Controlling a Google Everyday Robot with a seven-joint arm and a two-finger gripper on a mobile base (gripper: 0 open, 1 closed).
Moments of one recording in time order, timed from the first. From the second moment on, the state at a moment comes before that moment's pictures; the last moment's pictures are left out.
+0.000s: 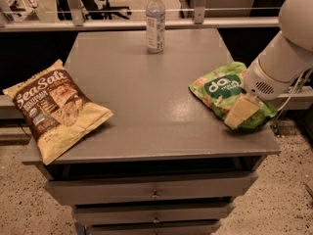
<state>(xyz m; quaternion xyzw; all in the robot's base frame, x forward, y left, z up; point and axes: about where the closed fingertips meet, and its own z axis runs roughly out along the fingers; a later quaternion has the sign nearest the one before) 0.516 -0.228 0.850 -0.48 0.86 0.01 0.16</state>
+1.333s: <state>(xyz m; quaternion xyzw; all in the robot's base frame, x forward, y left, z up) 0.562 -0.111 0.903 -0.51 0.77 0.22 0.31</state>
